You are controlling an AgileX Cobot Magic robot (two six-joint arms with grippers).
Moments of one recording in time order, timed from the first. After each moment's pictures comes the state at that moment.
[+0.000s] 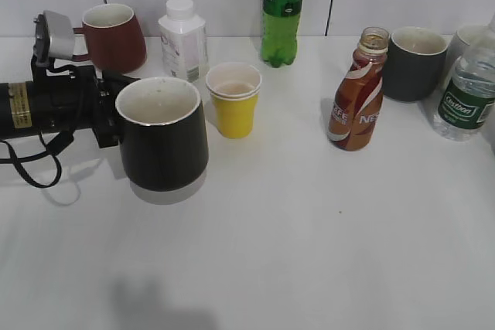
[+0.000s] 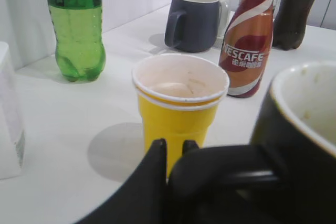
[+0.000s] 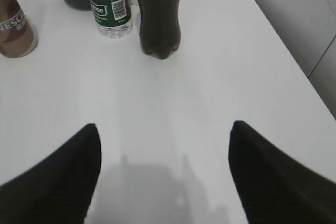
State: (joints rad) left arm -0.08 1.93 -0.82 1.24 -1.17 -0.58; right arm 0.07 -0.01 -0.50 -0.15 1.05 0.18
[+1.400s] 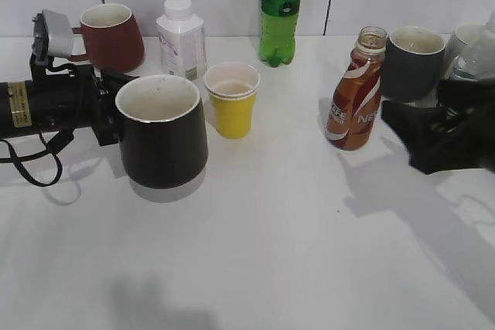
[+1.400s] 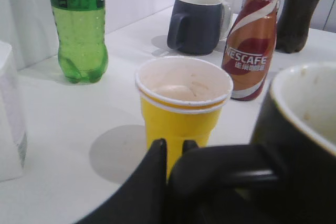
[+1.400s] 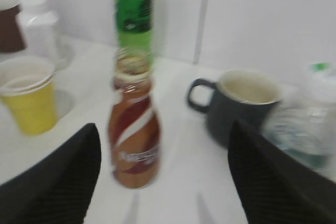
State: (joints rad) left arm -0.08 1.93 -0.82 1.23 -1.16 -0.59; right arm 0.36 1.23 -0.31 -0.15 -0.57 0.09
